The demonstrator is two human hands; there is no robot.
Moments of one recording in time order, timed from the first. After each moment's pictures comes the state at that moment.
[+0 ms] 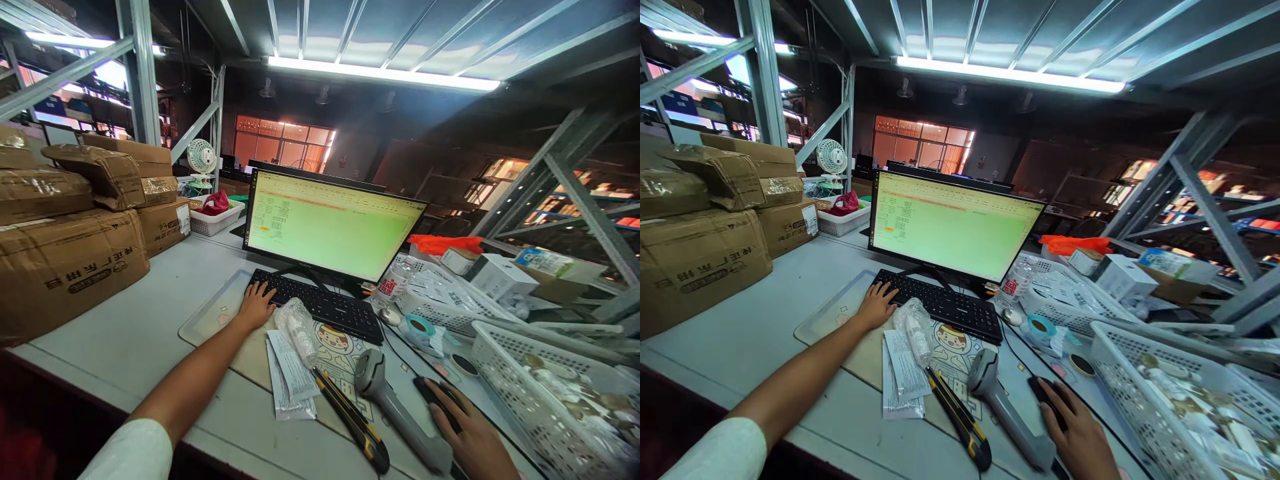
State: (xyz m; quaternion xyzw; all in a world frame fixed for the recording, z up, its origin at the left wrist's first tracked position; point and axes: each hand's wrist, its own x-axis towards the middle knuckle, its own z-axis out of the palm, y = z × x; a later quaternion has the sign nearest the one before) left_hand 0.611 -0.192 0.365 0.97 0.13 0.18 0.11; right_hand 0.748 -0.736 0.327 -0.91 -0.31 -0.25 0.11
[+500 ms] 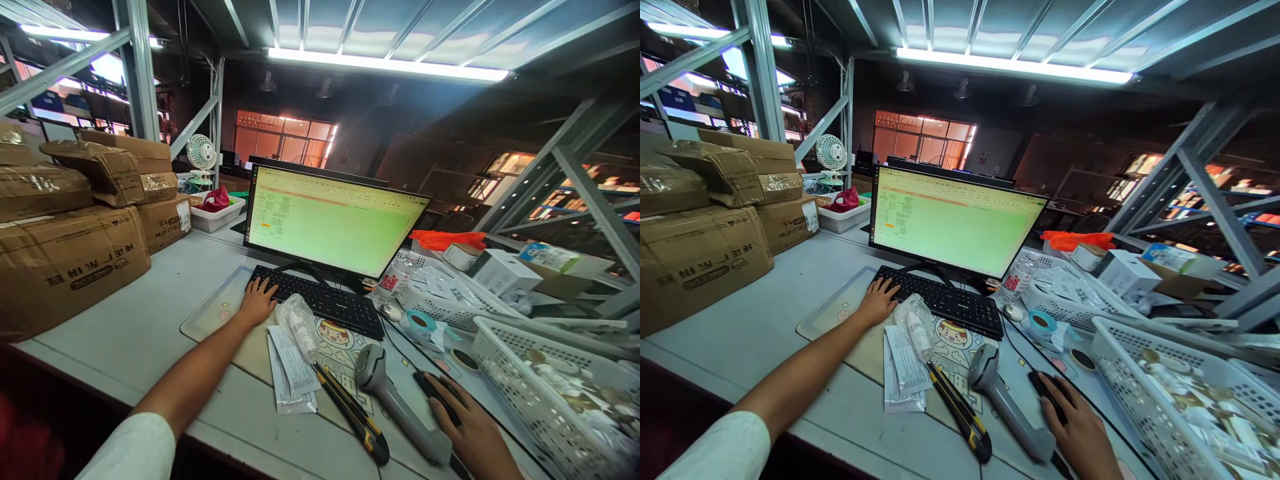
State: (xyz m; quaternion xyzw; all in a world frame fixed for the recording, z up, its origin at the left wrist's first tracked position) left_hand 0.608 -0.196 0.371 0.97 0.13 0.17 0.10; right_hand 0.746 -0.733 0.328 -0.91 -0.31 -0.26 0.12
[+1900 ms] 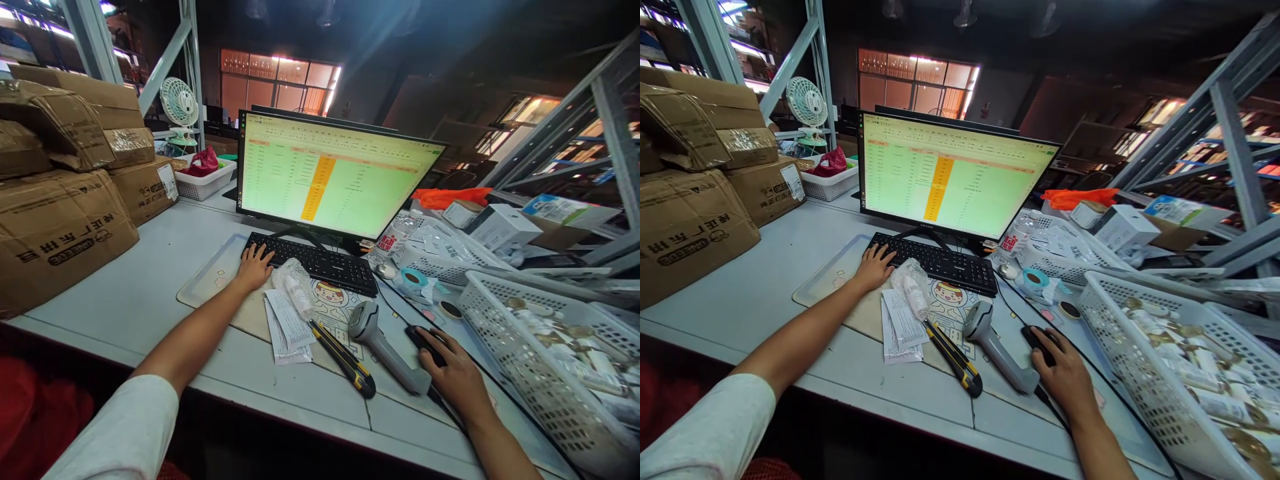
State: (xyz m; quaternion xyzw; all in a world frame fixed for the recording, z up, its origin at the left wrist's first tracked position) left_hand 0.608 -0.195 0.369 0.97 0.12 0.19 0.08; right_hand 0.720 -0.722 0.340 -0.91 -0.29 -0.27 0.14
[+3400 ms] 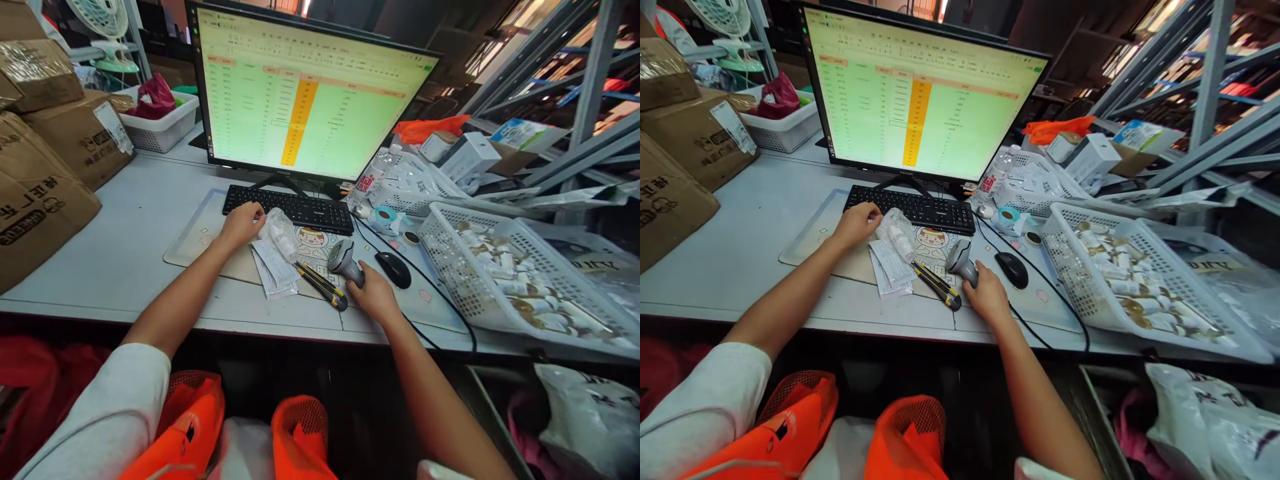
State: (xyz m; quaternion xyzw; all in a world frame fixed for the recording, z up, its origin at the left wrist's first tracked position) left_hand 0.565 -0.224 0.435 0.96 0.04 0.19 0.18; right_hand 0.601 -0.598 0.394 -0.98 -0.19 -0.05 0.09
